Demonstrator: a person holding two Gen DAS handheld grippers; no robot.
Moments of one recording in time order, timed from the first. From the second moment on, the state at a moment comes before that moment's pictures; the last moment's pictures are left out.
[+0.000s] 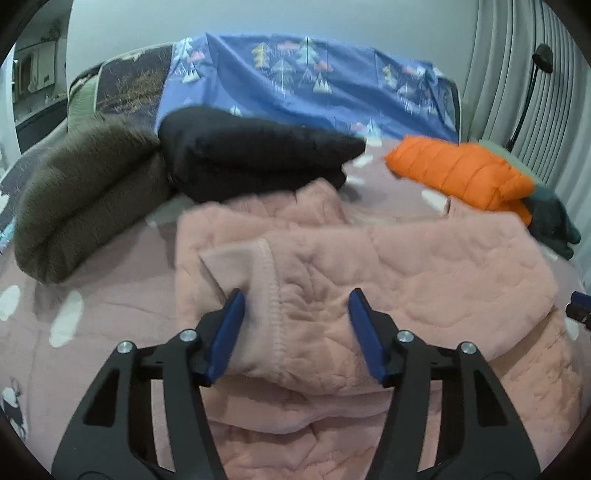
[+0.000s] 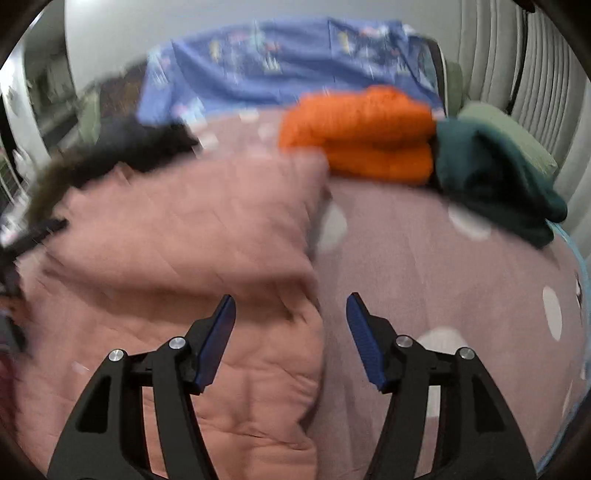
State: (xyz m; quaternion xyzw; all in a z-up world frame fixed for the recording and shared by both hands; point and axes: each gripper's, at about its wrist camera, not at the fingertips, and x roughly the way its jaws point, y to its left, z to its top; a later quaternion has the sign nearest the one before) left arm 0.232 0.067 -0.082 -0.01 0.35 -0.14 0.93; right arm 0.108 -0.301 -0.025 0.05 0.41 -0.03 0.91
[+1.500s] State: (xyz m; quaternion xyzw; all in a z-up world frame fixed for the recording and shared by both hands) left arm 0.073 0.150 -0.132 0.01 0.46 -0.26 0.85; right arm 0.003 -0.346 -0.092 0.19 0.44 0.07 0.88
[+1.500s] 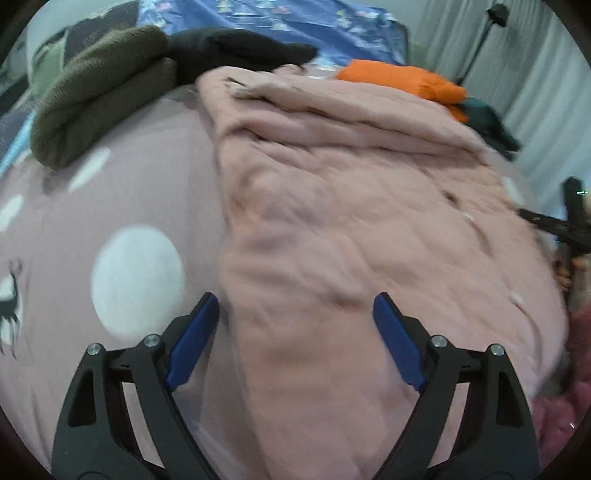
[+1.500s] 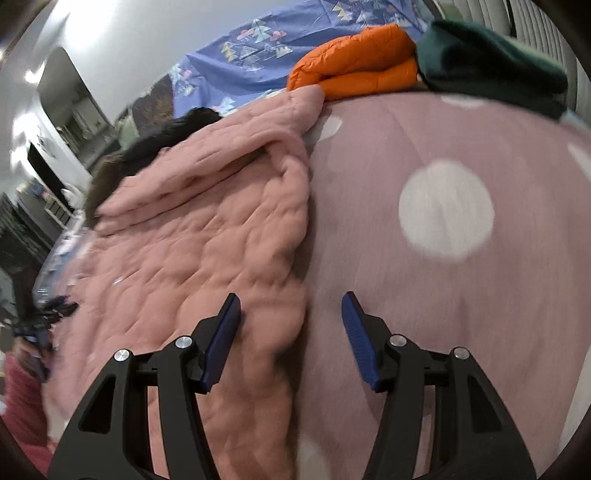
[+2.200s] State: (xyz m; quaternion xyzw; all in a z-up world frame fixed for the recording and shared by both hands) left arm -0.029 0.164 -0.051 -0.08 0.35 -0.34 0.87; right arm -0.108 -0.317 -0.007 0.25 0.34 0.16 0.89
